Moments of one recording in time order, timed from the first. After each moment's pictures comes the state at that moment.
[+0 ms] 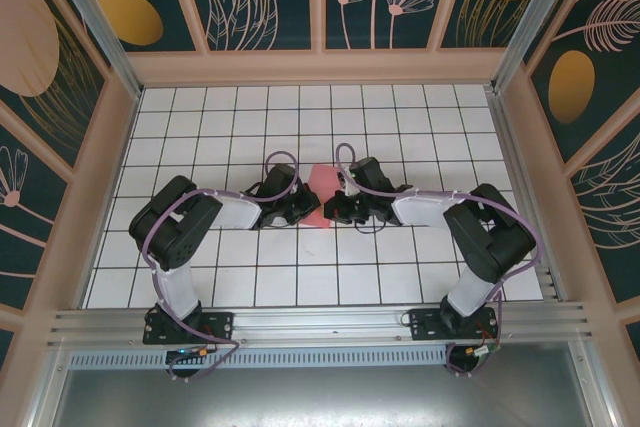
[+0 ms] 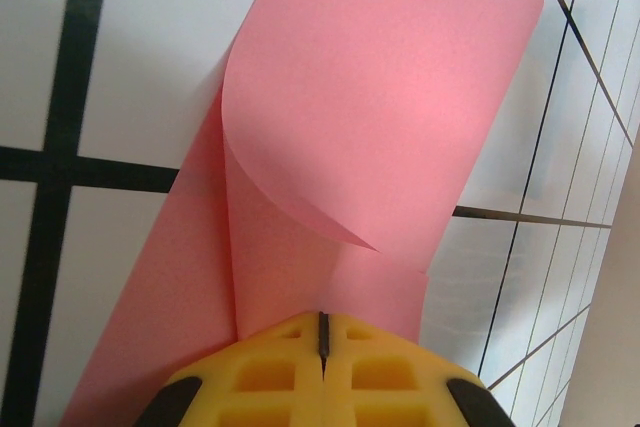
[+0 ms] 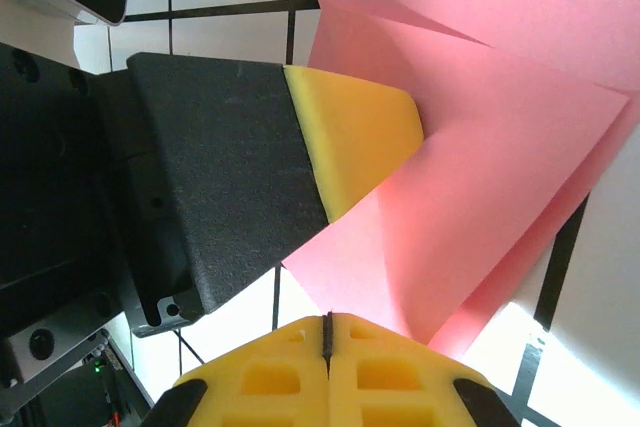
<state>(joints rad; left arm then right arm) -0.65 1.86 0.79 0.30 0.30 -1.16 0.66 1.67 0.78 0.03 -0.52 0.77</state>
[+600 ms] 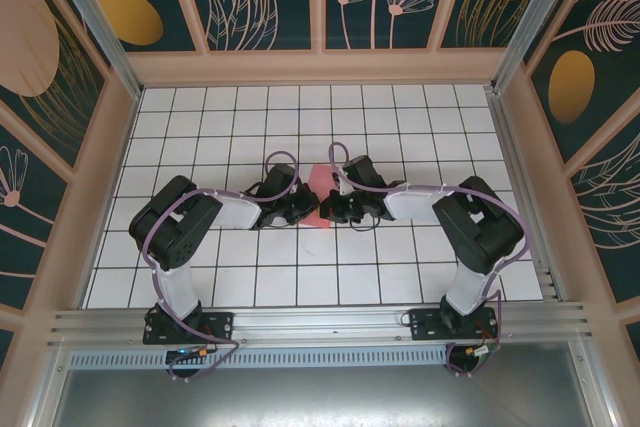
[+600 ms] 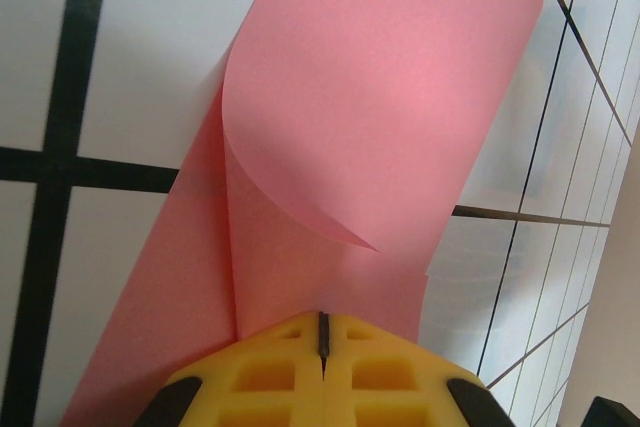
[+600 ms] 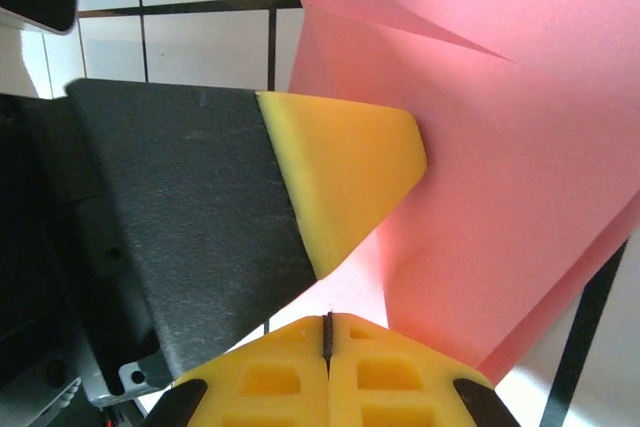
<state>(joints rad) -0.65 1.86 0.79 0.30 0.31 -1.16 0.67 1.75 0.85 -0.01 -0.52 0.77</state>
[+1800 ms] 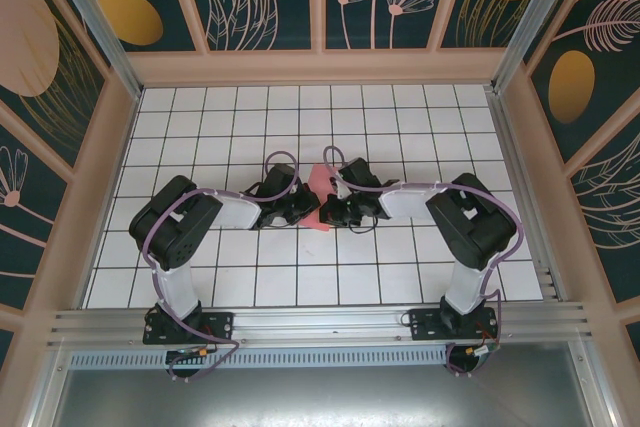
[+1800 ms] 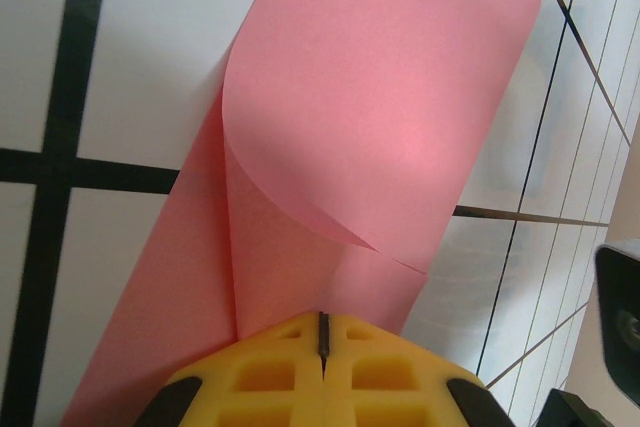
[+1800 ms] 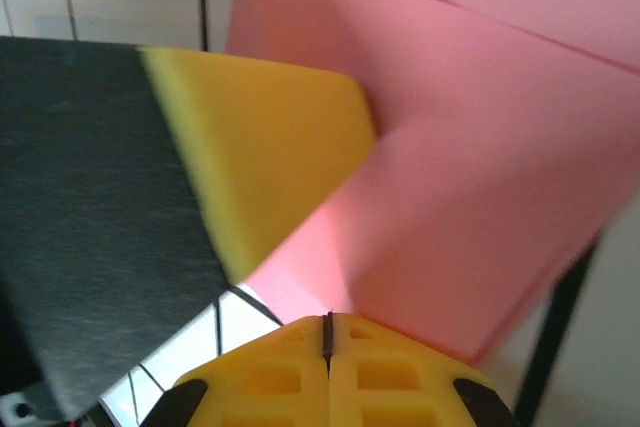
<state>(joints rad) -0.64 1.86 0.79 0.31 0.31 -1.16 0.69 1.80 0.89 -0.08 -0.50 0.73</state>
